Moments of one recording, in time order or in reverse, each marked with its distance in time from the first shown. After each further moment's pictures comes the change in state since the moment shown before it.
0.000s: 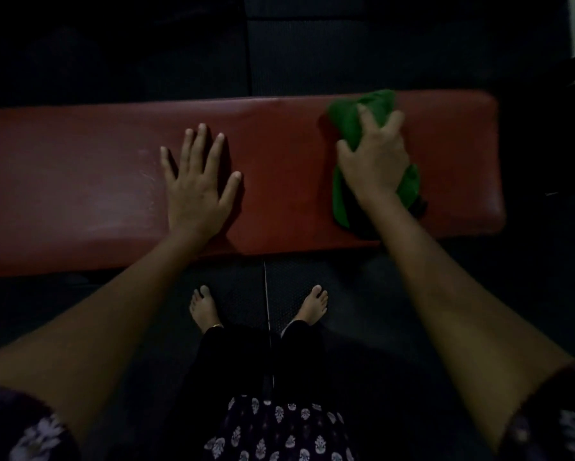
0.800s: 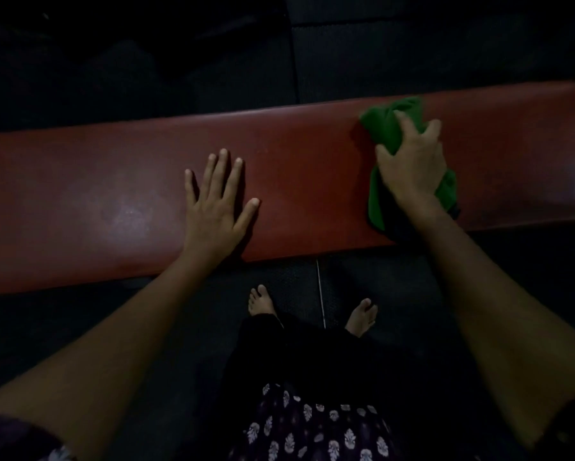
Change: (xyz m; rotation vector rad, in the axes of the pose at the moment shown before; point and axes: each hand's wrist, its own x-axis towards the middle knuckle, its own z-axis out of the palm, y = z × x) left_hand -0.039 -0.145 -0.033 -0.021 -0.019 0.083; right_hand -0.048 -0.102 0.030 -0.002 0.000 0.074
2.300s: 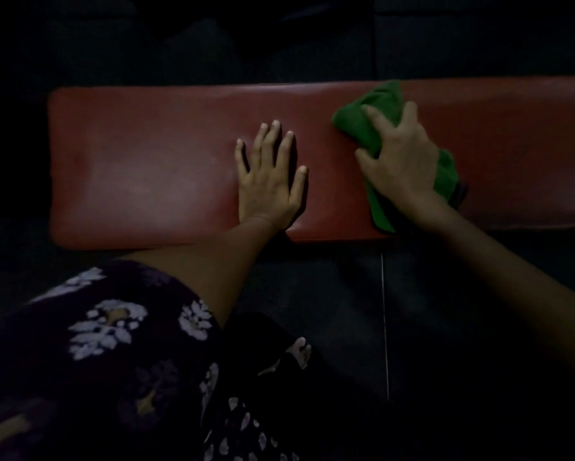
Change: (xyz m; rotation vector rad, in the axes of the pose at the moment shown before) left_hand -0.030 -0.131 -0.024 -0.035 0.130 -0.061; right_hand -0.108 -0.190 0.070 -0.098 0.014 -0.414
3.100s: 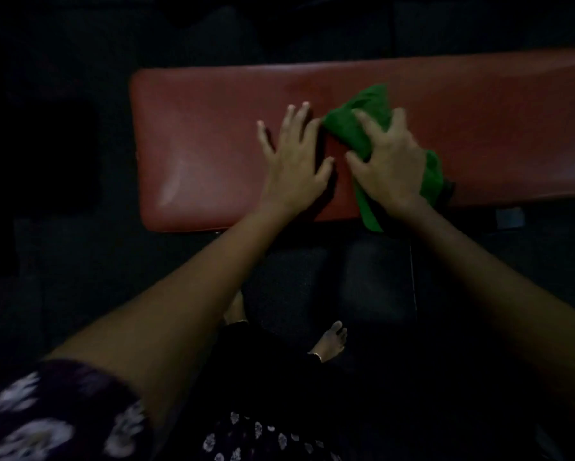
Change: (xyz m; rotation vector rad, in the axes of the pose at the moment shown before) left_hand -0.013 -0.085 -0.061 -0.138 -0.193 0.083; right_hand -0.041 -0.135 0.034 0.025 0.021 0.072
